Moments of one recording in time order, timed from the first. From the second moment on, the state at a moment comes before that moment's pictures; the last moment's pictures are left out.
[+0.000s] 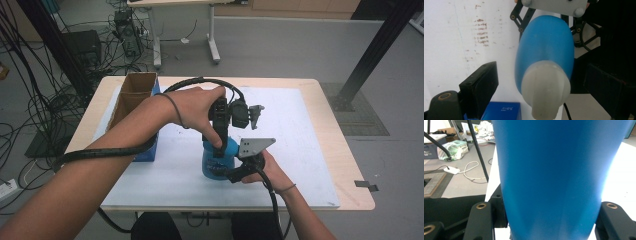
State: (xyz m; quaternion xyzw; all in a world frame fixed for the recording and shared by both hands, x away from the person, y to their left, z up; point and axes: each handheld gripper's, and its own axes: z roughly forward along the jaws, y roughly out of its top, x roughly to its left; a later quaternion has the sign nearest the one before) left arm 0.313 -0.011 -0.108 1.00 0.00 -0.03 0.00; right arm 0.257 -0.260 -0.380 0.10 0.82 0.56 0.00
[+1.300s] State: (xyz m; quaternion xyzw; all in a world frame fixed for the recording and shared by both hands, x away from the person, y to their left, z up) left arm 0.309 -0.013 -0.128 1.00 0.00 -0.03 -0.01; right arm 0.255 -0.255 -0.369 0.09 0.82 0.56 0.01
